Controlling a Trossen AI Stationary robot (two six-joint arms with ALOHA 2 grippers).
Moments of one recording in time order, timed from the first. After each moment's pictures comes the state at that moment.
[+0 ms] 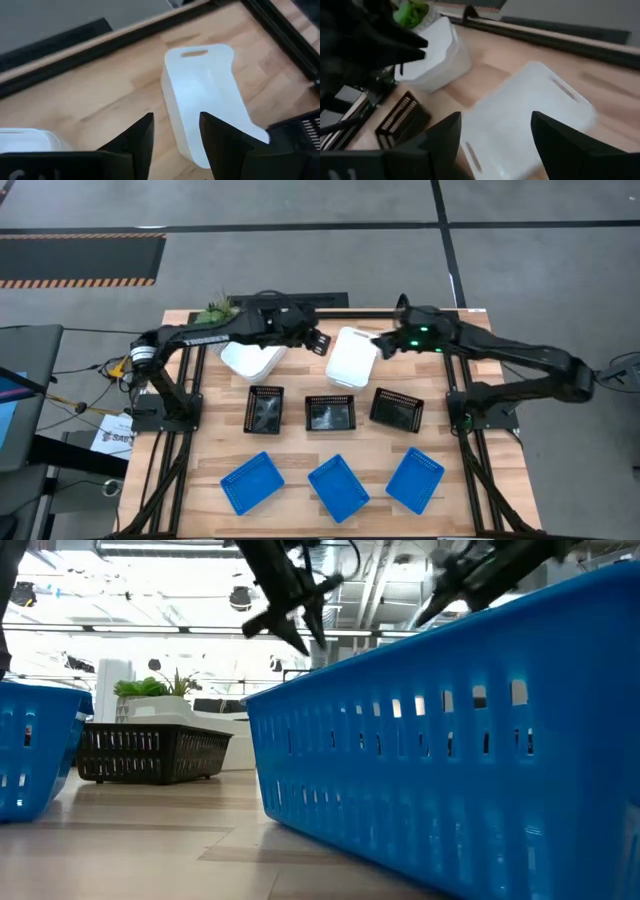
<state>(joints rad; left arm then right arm) 0.29 1.71 1.53 -0.69 -0.28 -0.67 -0.41 1.02 0.87 -0.40 0.06 0.65</state>
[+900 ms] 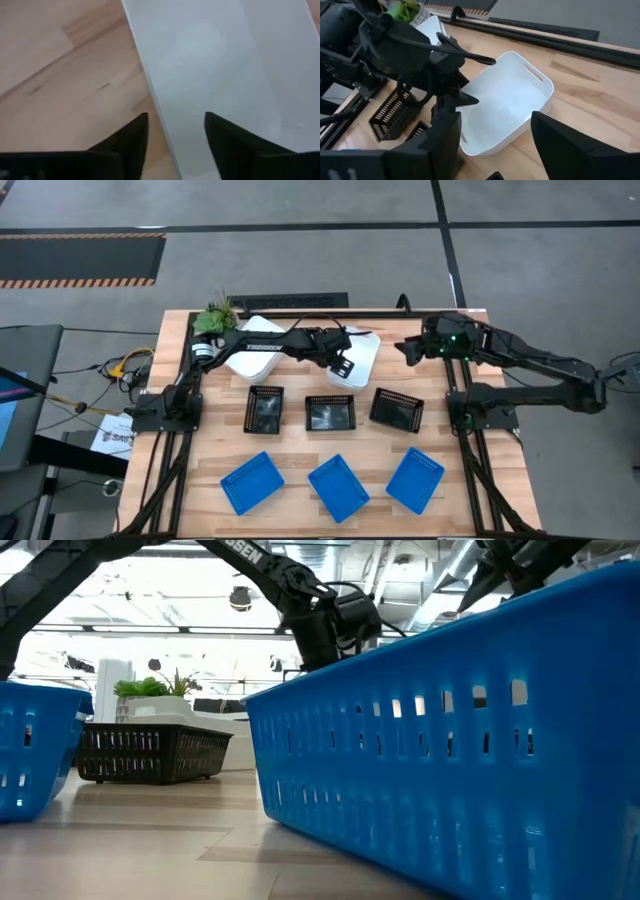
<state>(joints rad) 0.28 2.15 1.68 -0.61 -0.15 -0.64 -0.35 0.80 0.87 -0.65 0.16 0.67</state>
